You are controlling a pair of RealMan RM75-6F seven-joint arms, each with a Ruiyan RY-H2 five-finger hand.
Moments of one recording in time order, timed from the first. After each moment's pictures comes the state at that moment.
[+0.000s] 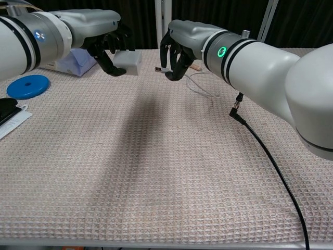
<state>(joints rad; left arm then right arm) -0.94 -1.57 -0.31 -1.77 0.62 1.20 0.86 1.02 -1.80 0.38 -1.54 -0.63 1.15 -0.75</state>
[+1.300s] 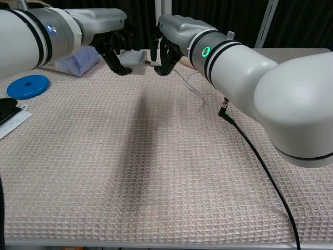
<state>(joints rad) -1.02 -1.58 -0.31 -1.80 0.50 1.25 0.84 1.04 -1.88 0.40 -1.47 -0.68 1.18 -0.71</state>
